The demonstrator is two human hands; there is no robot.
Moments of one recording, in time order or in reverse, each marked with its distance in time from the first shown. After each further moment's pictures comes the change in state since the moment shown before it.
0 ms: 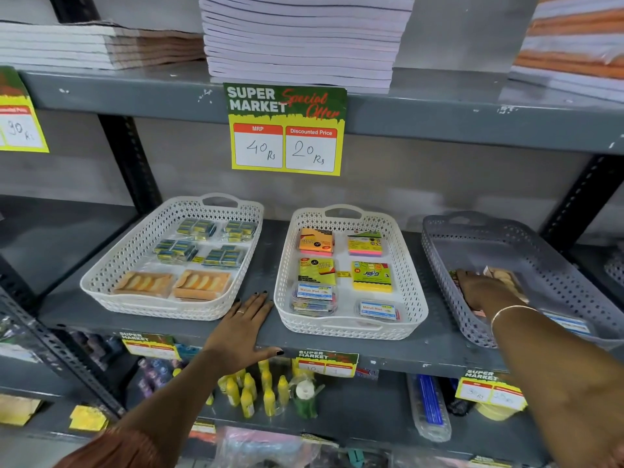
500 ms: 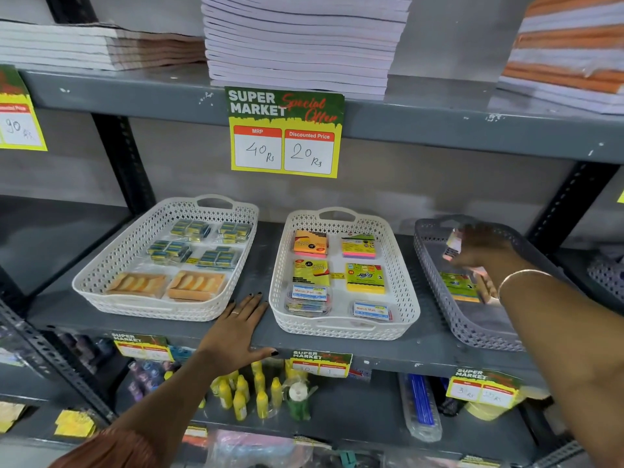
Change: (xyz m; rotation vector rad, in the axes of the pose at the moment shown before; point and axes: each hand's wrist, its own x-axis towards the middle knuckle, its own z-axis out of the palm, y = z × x) left_hand -0.001 0.002 -0.002 -0.016 -0.010 -0.004; right_hand 0.018 0.021 -0.068 0.178 0.133 0.045
